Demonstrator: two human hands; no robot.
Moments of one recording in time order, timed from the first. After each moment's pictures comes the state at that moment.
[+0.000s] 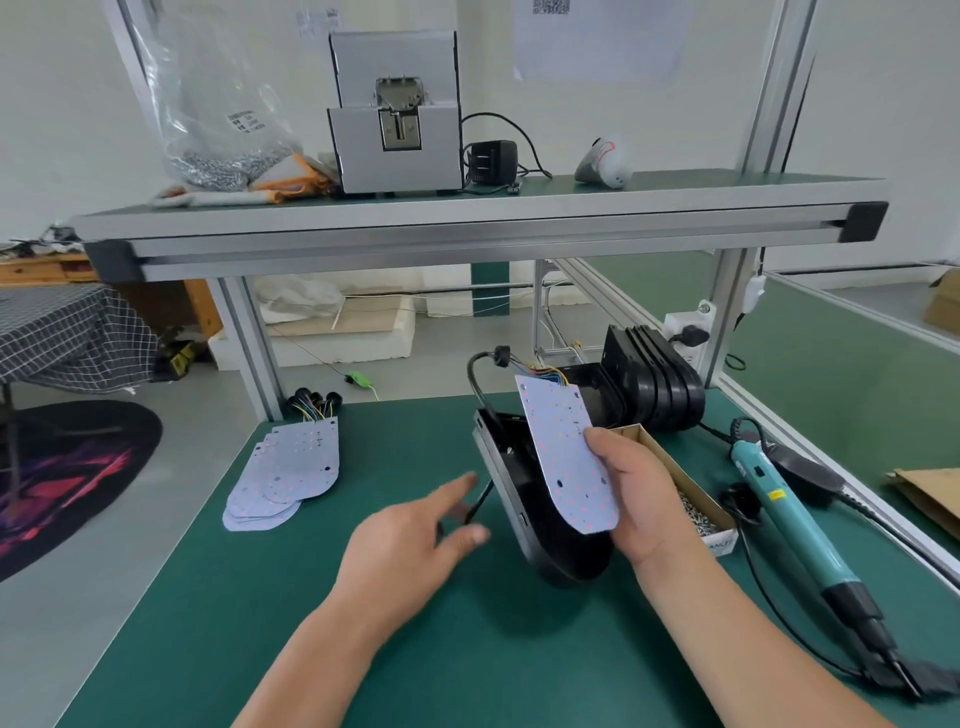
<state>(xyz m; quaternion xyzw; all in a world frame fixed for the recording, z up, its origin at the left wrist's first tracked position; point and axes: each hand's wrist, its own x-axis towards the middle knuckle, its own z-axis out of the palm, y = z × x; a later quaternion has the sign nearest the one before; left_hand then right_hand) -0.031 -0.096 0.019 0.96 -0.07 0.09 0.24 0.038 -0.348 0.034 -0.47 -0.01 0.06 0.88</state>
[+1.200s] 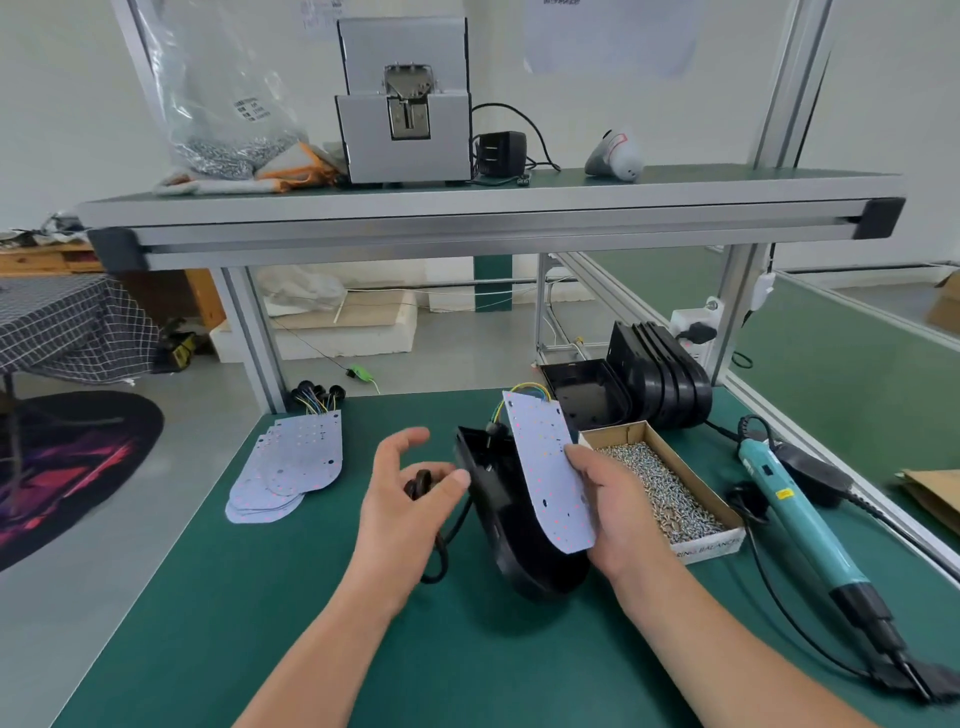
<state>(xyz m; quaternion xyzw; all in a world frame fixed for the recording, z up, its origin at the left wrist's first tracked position) -0.022 -0.108 0.018 0.73 0.04 0.16 0.66 0.033 -0.321 0.015 -0.47 0.07 0.09 0.87</state>
